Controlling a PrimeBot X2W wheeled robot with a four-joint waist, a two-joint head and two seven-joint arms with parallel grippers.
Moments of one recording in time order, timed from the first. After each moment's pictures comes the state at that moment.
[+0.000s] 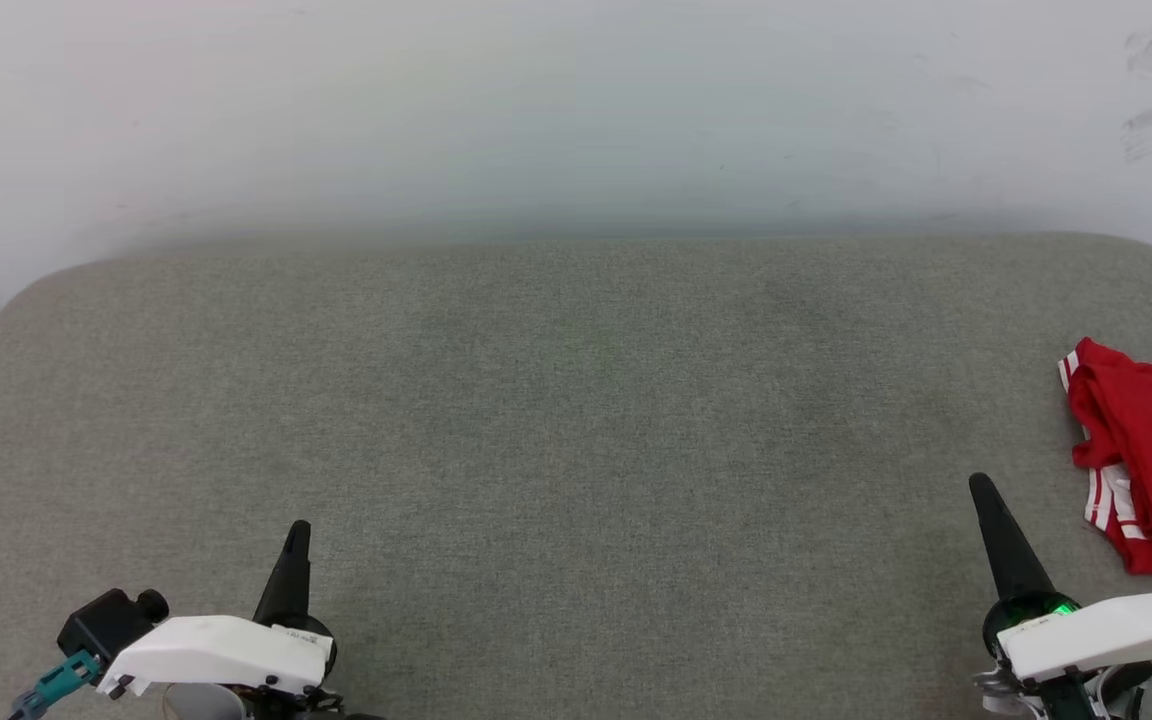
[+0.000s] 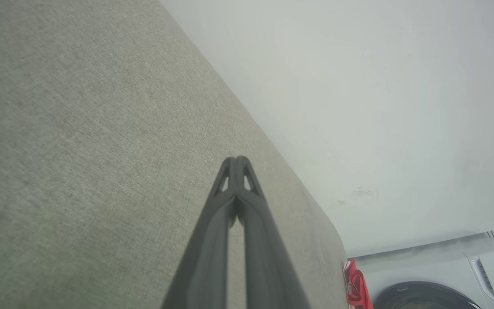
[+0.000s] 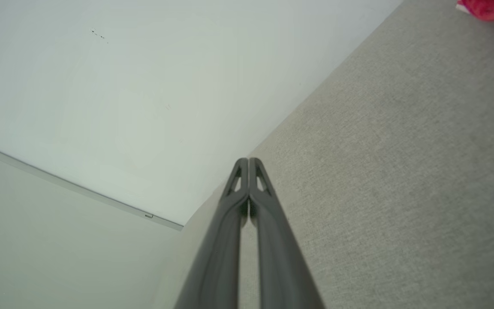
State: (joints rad) left arm -0.03 0.15 -0.07 0.19 -1.13 0.01 -0.06; right arm 0.00 -0.07 -0.04 0.10 1.02 0.13 0.05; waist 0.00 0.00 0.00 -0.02
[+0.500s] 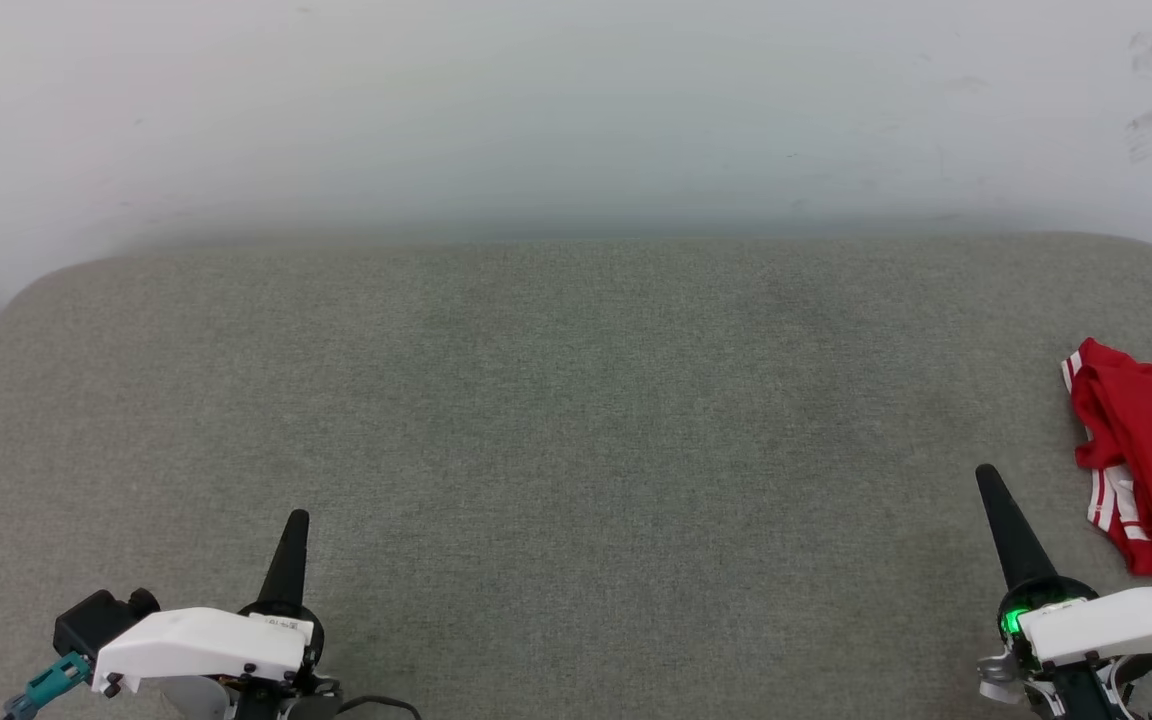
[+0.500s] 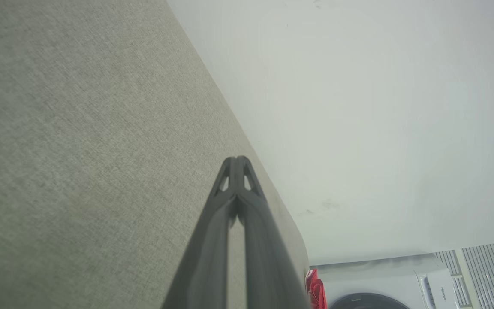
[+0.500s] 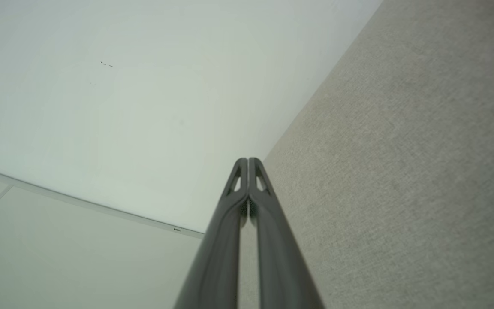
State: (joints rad) left arm -0.05 0.13 -0.03 0.20 -1.26 -0.03 -0.02; right arm -0.03 -0.07 -0.05 0.14 1.18 0.13 0.06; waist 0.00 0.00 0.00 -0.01
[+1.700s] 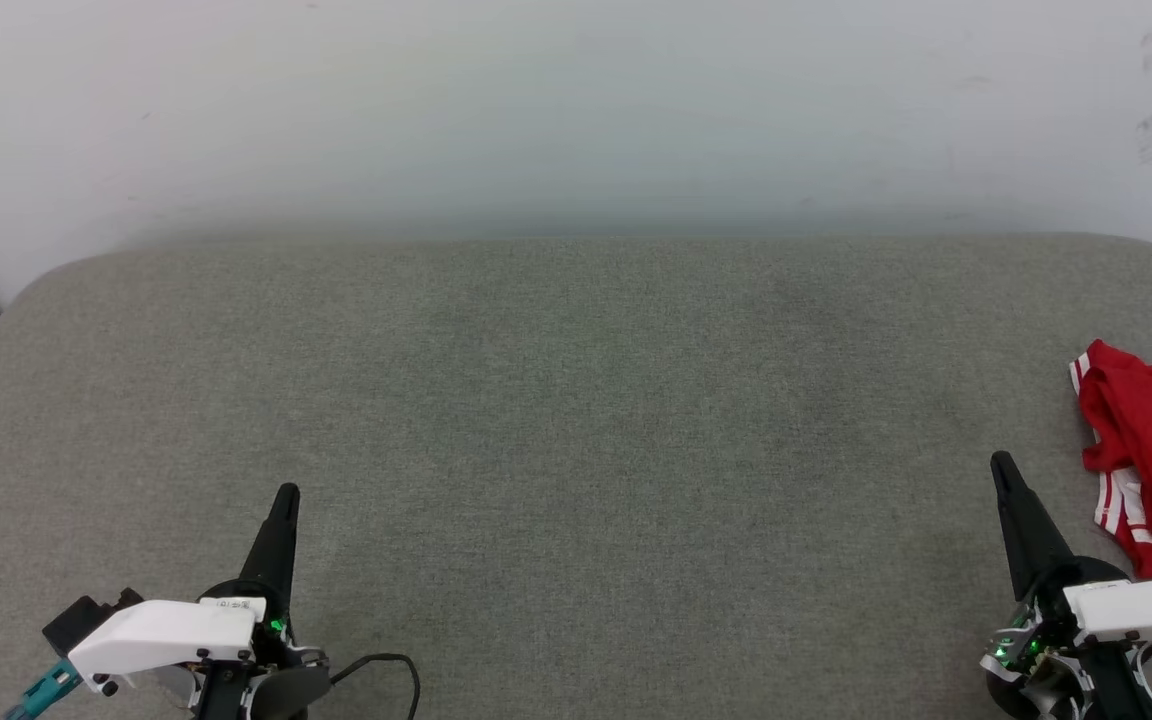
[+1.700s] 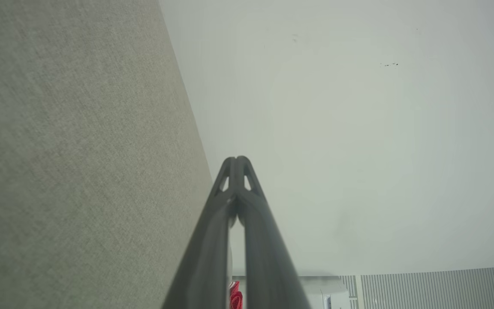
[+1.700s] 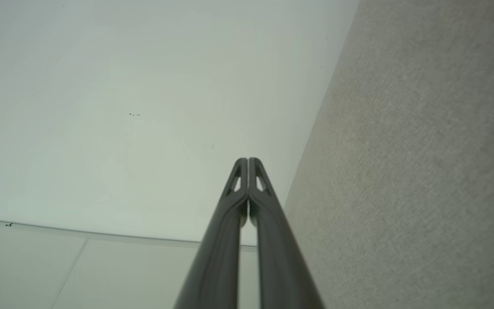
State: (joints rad) left arm -0.09 0.08 0.07 0.23 -1.52 -0.10 0.07; right arm -0.08 -0.07 -0.08 0.21 1.51 0.13 0.08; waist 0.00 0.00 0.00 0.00
